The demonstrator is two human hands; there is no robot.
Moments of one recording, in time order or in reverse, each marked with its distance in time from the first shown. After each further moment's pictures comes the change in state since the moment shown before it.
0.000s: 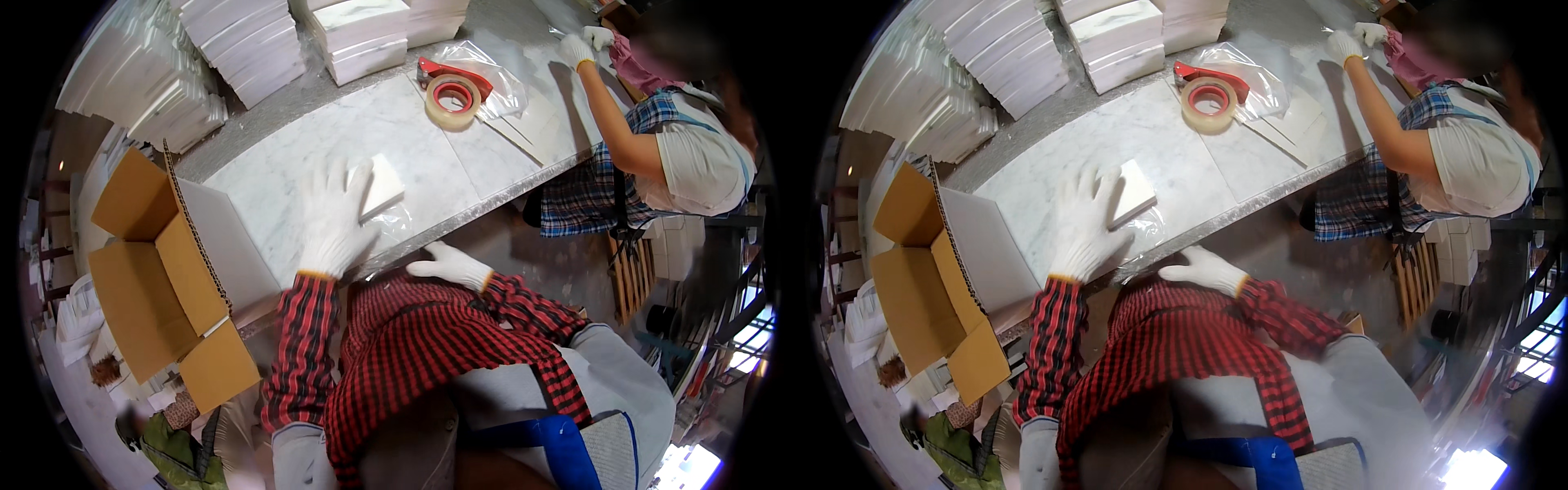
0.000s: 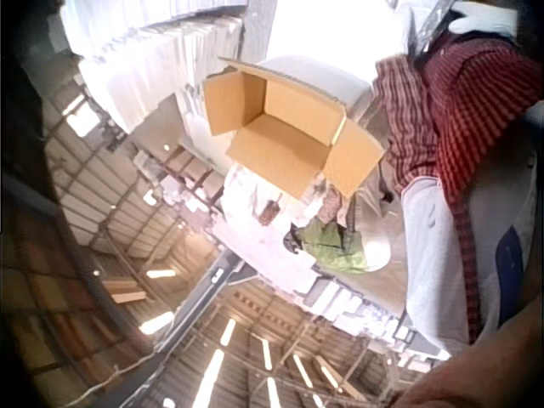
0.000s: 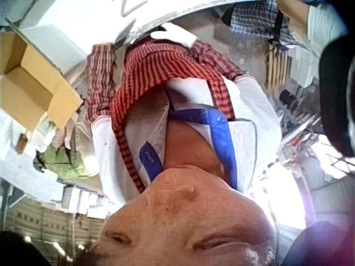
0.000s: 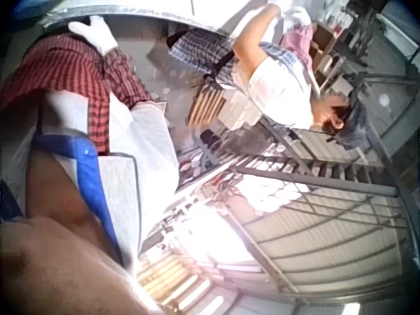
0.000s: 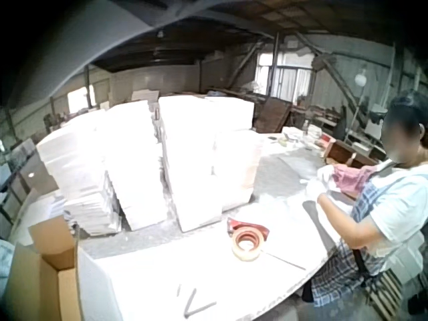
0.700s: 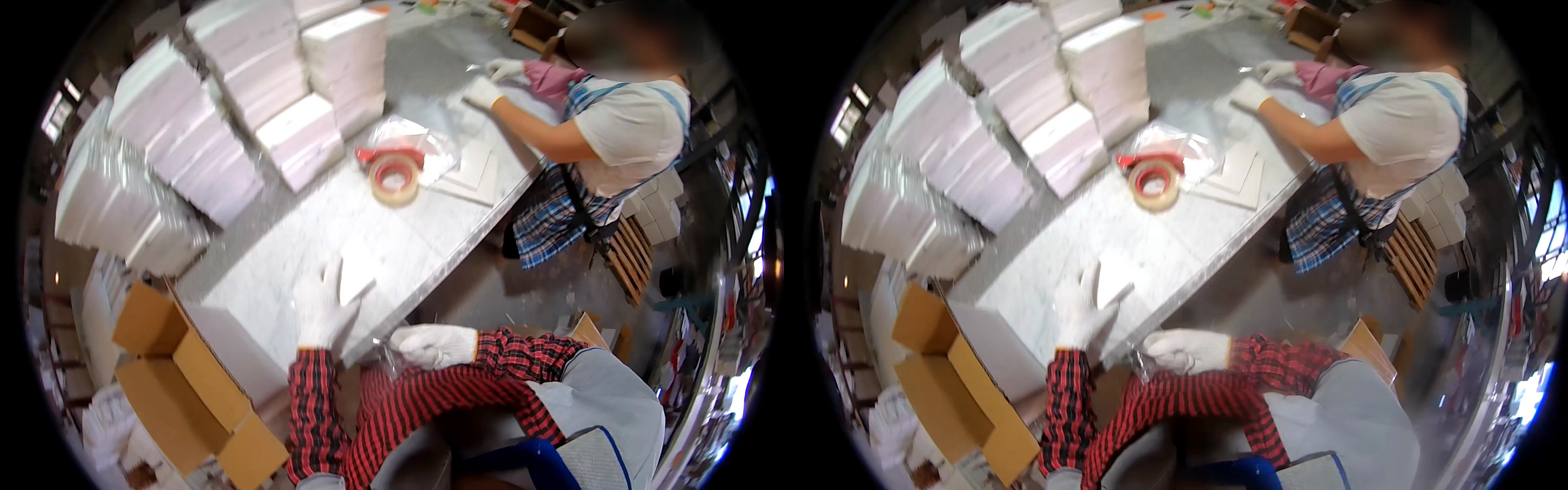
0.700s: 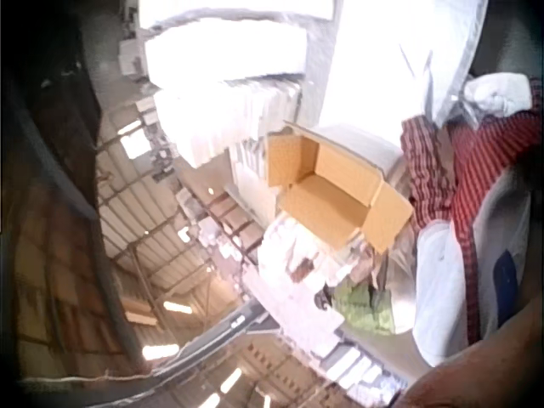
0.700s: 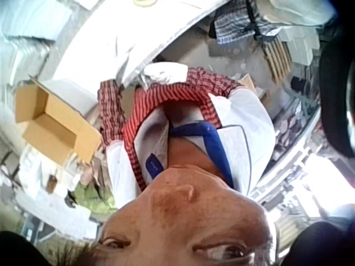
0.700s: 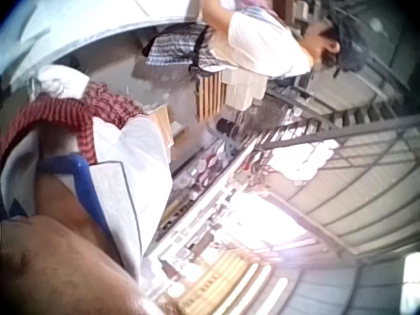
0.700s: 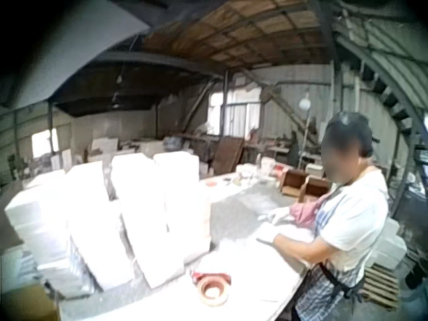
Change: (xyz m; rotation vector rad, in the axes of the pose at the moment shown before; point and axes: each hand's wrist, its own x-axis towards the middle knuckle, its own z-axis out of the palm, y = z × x) left_hand 0.027 -0.001 0.016 -0.231 -0.128 -0.039; right_hand -0.039 -0.045 0.023 1.289 -0.395 0.081
